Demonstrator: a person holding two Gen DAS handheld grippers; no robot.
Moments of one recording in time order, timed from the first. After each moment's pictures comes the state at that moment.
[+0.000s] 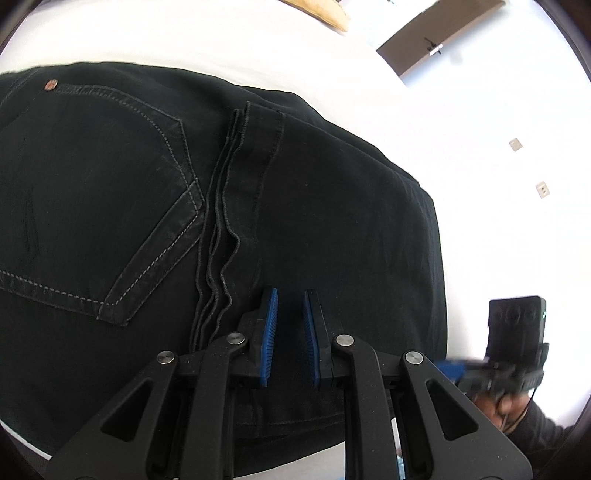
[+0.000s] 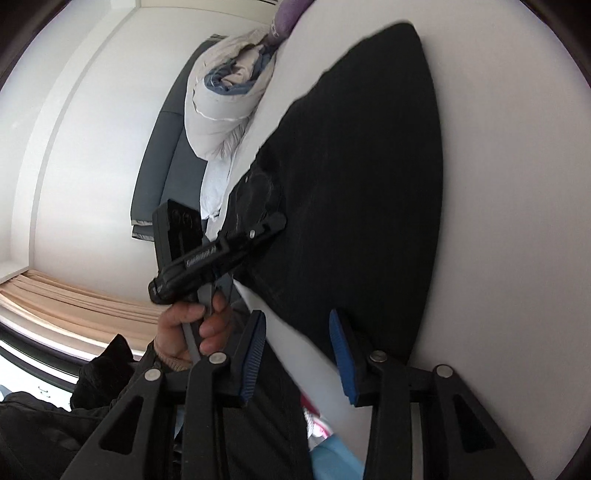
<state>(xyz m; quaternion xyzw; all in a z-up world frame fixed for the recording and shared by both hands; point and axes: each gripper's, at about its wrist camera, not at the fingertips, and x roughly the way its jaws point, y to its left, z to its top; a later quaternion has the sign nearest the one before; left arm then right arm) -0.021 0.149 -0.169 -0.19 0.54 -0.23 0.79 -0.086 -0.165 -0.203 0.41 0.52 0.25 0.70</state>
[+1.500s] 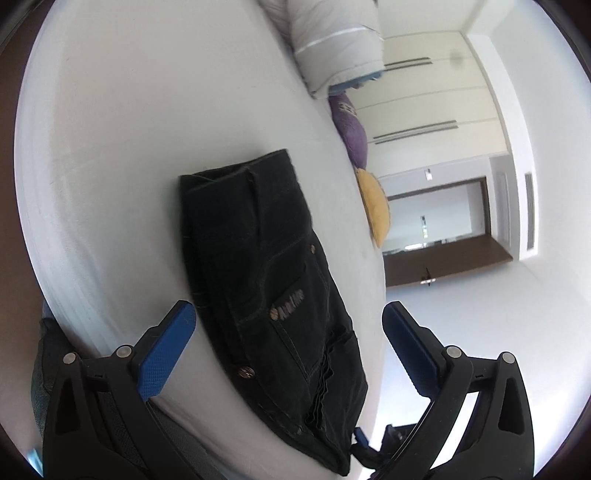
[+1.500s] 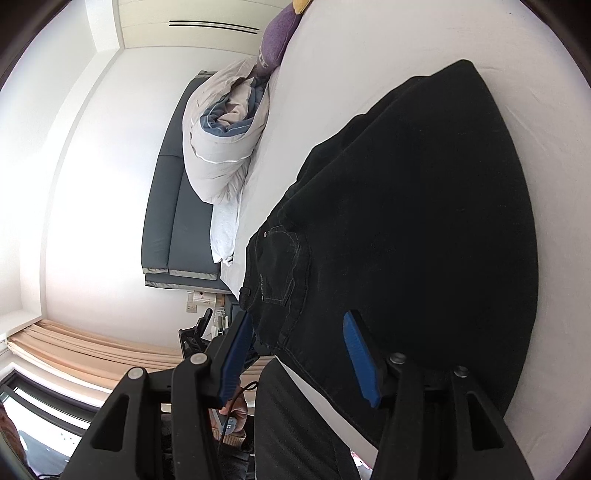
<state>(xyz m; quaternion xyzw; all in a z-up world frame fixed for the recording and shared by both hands) -0.115 0.442 -0.202 -0.56 0.32 -0.07 0.76 -0.017 -0.135 -0.181 0.48 0.47 0.21 0.70</state>
